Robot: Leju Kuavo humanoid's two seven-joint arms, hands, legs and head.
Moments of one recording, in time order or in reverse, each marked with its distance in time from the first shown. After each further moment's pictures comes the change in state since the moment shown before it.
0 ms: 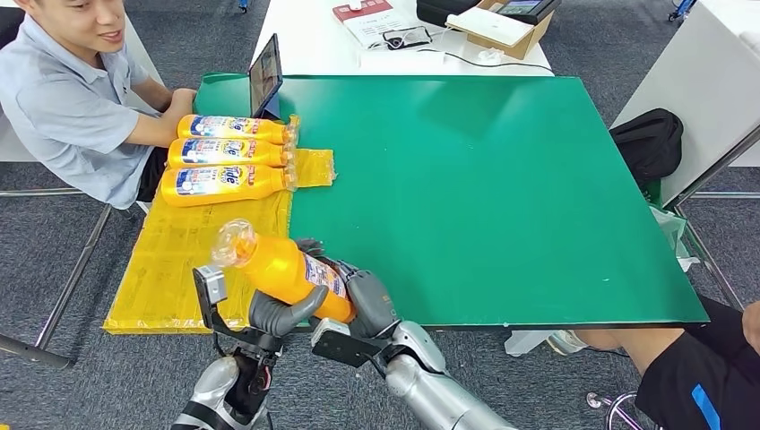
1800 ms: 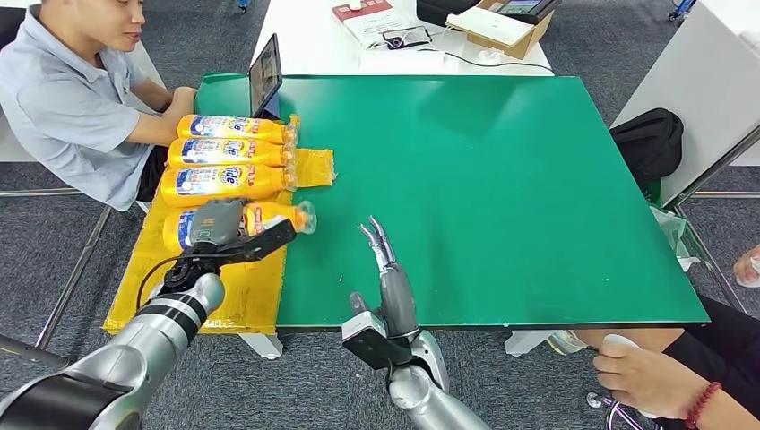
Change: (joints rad) left arm -0.610 0.134 0.037 0.824 -1.486 0.589 0.303; right arm 0.145 -0.033 -0.057 -0.312 -0.182 -0.201 -0.049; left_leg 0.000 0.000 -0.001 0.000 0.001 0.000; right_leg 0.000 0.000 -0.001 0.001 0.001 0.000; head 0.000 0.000
